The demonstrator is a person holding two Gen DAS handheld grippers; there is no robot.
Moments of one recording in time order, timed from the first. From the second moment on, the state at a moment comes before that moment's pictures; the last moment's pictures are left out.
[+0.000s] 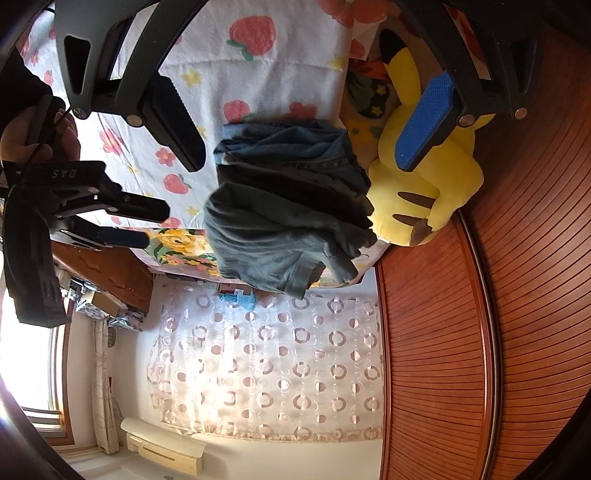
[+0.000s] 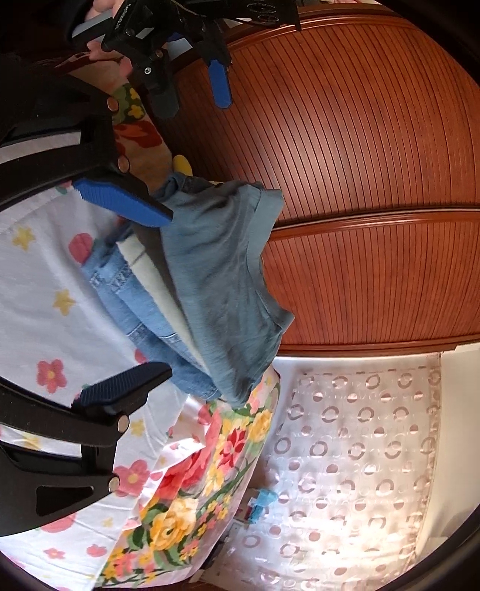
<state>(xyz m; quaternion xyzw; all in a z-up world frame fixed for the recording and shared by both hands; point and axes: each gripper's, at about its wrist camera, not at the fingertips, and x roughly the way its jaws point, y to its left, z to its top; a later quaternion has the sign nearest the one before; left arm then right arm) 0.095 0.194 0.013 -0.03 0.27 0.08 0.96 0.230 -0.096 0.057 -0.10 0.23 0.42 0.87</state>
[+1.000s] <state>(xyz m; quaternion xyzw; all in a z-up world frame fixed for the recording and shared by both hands) 0.087 0.095 -0.005 0.00 0.30 -0.02 0.95 0.114 -0.202 0.052 -0.05 0.25 0.28 0.93</state>
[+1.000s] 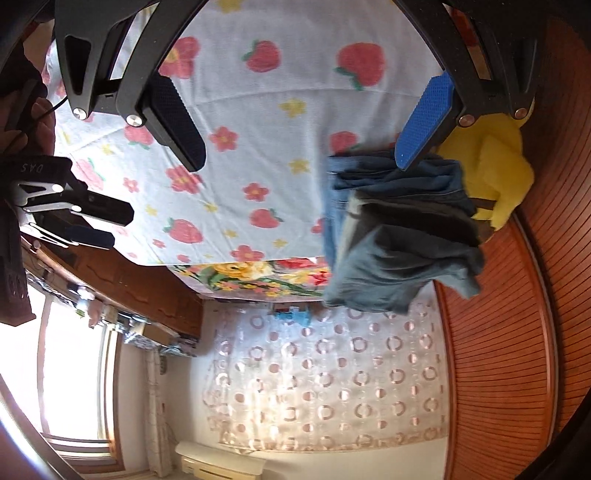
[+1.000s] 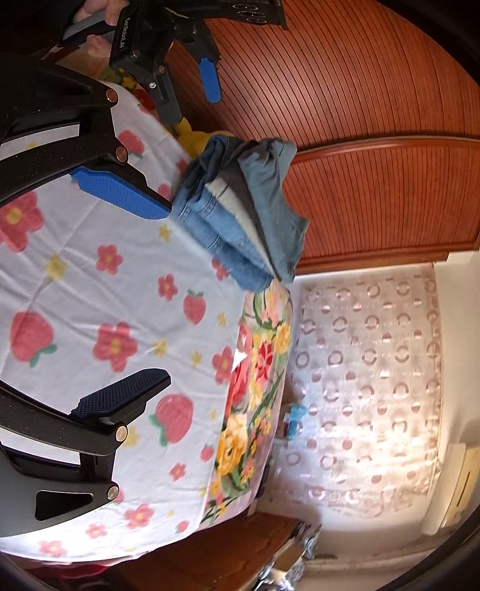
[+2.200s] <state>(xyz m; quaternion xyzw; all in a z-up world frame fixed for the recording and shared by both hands) 0.079 0.001 0.055 0.02 0.25 -0.07 0.97 0.042 -0.218 0.075 0.00 0.22 0.15 0.97</state>
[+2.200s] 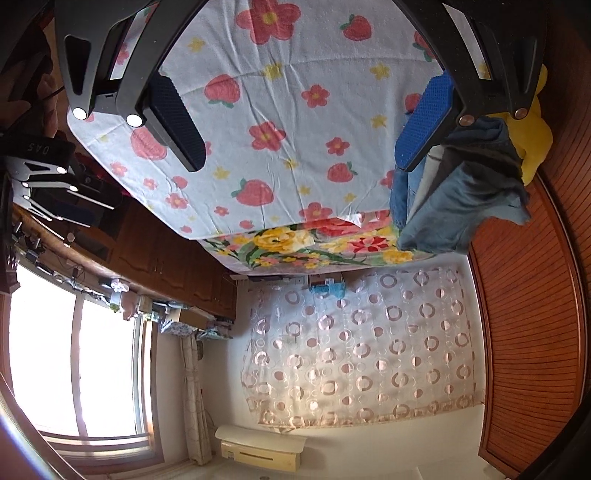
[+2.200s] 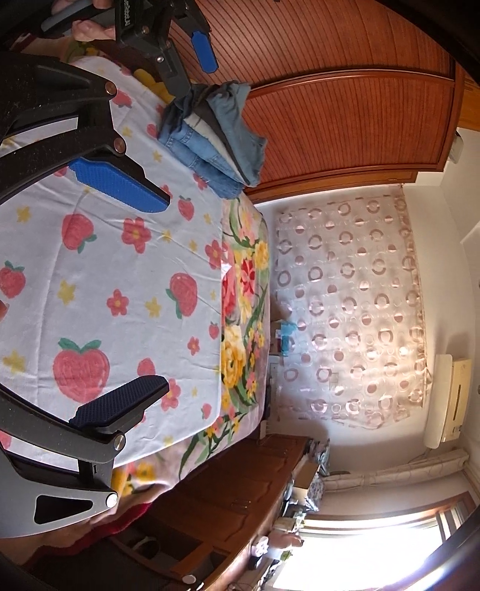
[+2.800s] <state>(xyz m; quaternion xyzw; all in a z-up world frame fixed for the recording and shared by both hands) 0.071 0.007 0.067 0.01 0.24 -0.06 0.97 0.033 -0.225 0.069 0.00 0.19 0.12 0.97</state>
